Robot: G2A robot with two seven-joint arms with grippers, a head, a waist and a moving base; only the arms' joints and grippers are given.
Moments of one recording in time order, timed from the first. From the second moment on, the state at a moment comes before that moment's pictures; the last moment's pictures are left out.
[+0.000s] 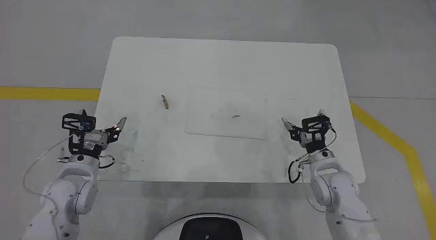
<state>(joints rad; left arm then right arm) 1.73 -1.15 -1.60 -1.80 1.33 0.00 0.00 -1.68 -1.15 1.54 -1.79 -1.36 -0.09 0.04</state>
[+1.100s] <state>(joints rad) 1.73 -1.15 -1.60 -1.80 1.33 0.00 0.00 -1.13 -1.18 1.15 -1.48 -1.23 -0.59 0.55</state>
